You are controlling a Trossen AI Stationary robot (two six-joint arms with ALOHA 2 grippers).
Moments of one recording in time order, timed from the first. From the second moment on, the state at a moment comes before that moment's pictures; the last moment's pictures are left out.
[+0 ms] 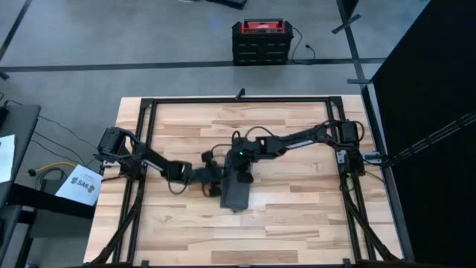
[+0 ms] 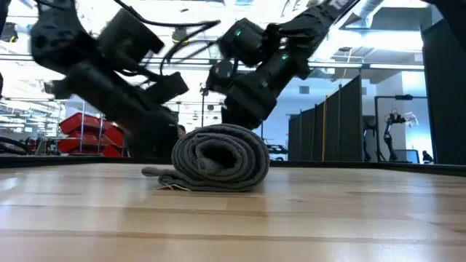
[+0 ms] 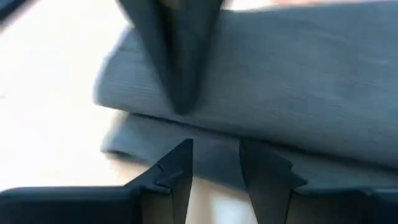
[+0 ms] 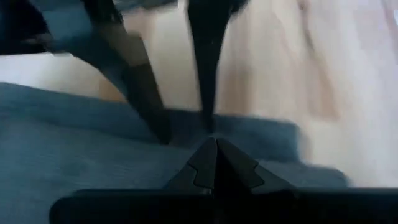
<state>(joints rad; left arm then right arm) -0.18 1.75 0.54 0.56 -0.48 -0.10 -0.07 2.02 1.29 -0.15 -0.09 -0.12</state>
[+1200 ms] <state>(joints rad) 0.01 1.94 0.51 0.84 -0.26 -0.05 -0.13 2.13 1.44 -0.39 -0.07 -0.06</state>
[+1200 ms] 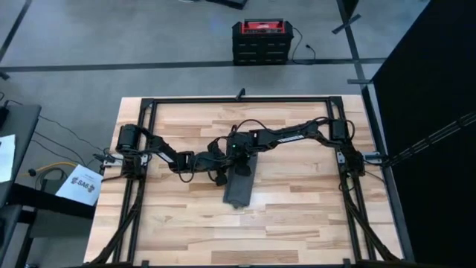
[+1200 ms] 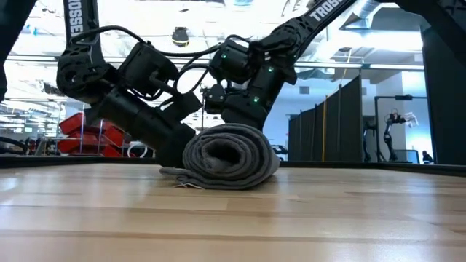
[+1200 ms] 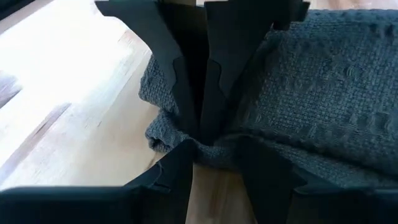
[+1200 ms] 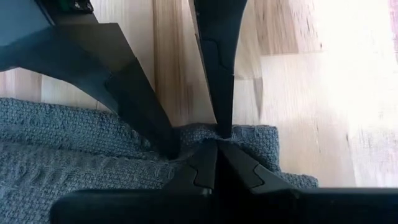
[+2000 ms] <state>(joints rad) 0.02 1.90 0.44 0.89 -0.24 -0.14 -0.05 2.06 1.44 -0.53 0.02 -0.01</state>
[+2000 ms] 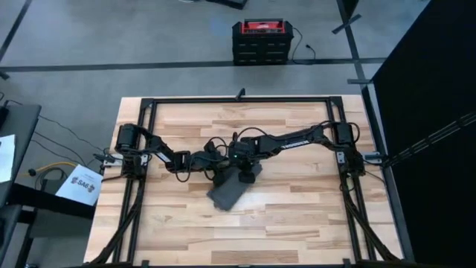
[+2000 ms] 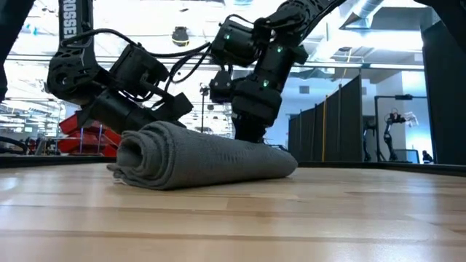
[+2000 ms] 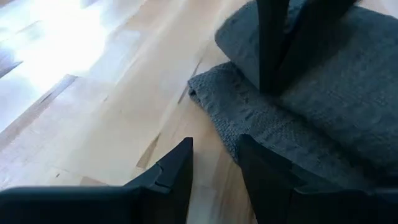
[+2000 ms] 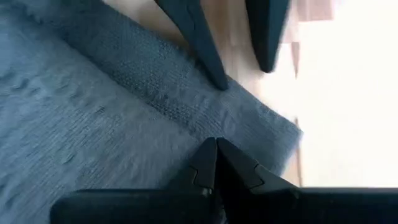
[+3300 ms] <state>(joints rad) 0.13 1.93 0.59 0.73 -0.12 0.06 0.01 2.10 1.44 -0.49 0.06 -0.39</state>
